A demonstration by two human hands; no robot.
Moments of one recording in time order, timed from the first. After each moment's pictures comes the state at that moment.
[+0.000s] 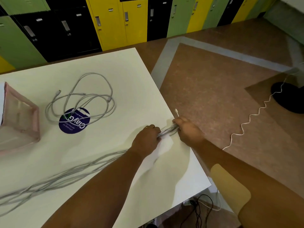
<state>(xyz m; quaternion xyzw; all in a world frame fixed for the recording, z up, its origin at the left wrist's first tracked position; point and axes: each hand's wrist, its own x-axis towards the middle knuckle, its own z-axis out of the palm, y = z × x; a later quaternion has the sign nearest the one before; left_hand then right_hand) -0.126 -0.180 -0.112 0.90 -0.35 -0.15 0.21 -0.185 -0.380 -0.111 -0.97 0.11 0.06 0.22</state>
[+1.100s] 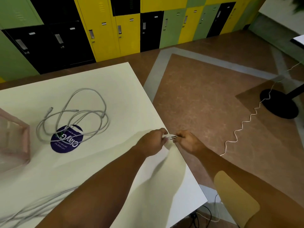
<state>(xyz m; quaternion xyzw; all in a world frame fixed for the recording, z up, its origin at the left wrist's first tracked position) -0.093 -0.228 -0.079 0.85 -0.37 -0.24 0.29 -0.178 -0.397 -0.071 -0.88 0.24 0.15 0.39</state>
